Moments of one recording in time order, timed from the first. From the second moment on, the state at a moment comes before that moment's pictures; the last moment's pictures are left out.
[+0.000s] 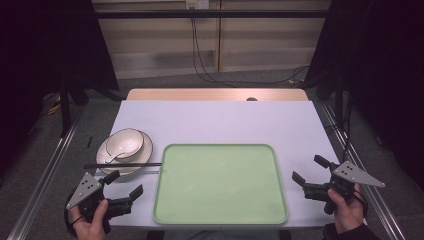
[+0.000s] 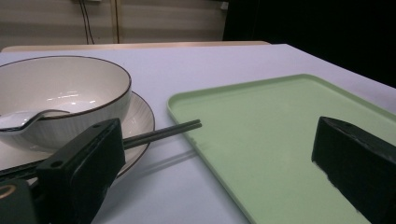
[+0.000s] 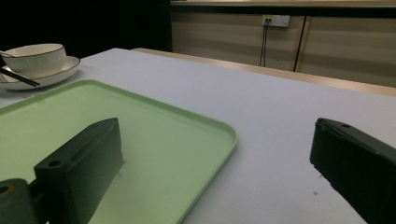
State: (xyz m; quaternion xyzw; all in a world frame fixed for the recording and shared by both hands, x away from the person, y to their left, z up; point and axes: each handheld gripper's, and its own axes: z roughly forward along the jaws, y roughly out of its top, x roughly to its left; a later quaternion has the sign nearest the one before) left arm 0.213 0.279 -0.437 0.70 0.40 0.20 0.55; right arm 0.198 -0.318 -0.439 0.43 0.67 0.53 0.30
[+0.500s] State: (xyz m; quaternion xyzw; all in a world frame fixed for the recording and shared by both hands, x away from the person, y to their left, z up) left arm 0.212 0.279 -0.434 0.71 0.41 0.20 0.54; right arm 0.198 -0.316 -0.439 0.42 0.67 0.54 0.28
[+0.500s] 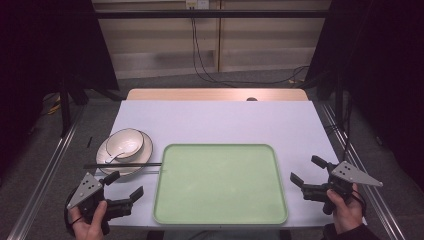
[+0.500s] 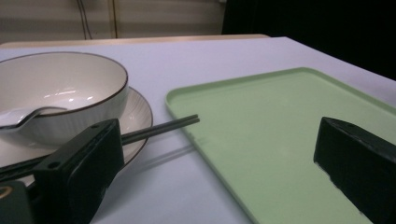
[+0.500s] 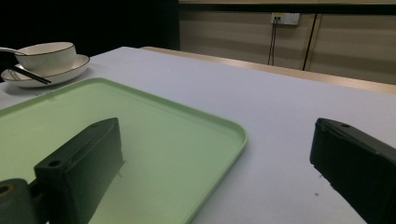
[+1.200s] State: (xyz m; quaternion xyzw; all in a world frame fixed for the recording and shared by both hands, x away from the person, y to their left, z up) left arm 0.231 0.327 -0.414 0.76 0.37 0.20 0.50; right arm 0.199 -0.314 -0.439 0.42 0.67 0.54 0.29
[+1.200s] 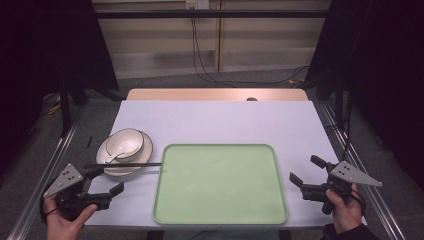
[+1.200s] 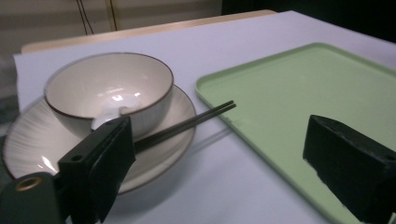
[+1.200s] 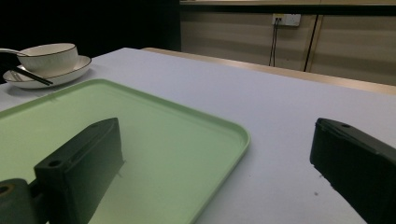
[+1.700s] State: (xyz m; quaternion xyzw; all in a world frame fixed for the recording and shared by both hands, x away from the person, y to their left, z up) left arm 0.267 0.360 -0.414 0.81 0.33 0.18 0.44; right arm 0.199 -0.314 -0.440 0.41 0.68 0.54 0.28
